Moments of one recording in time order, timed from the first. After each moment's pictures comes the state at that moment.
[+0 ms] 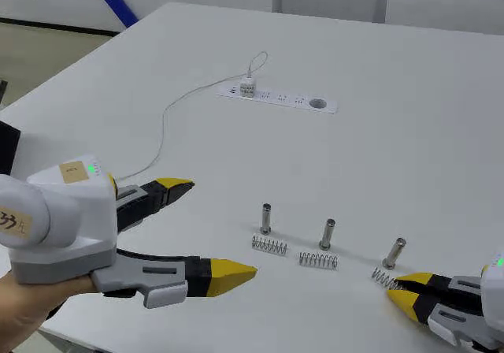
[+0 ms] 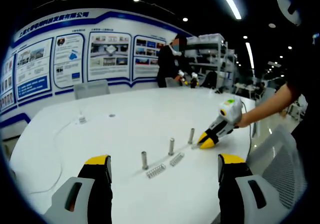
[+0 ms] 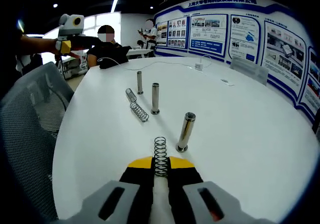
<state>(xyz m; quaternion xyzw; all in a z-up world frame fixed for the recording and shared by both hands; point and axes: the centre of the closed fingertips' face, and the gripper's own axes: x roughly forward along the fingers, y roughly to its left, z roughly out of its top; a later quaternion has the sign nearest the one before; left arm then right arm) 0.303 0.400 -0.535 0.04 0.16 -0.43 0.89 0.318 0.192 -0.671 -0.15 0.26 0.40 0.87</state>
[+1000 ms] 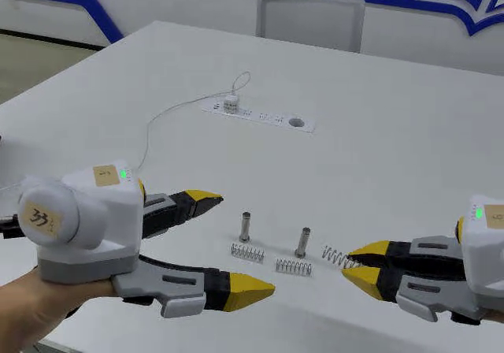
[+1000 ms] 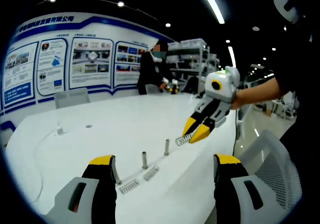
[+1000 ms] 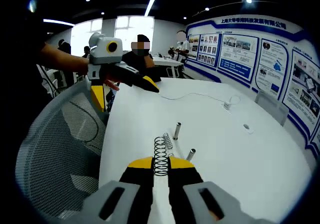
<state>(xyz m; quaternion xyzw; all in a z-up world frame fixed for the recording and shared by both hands) 0.276 0.341 -0.519 0.03 0.13 -0.51 0.85 0.274 0.263 -0.546 -0.20 0.19 0.52 0.81</state>
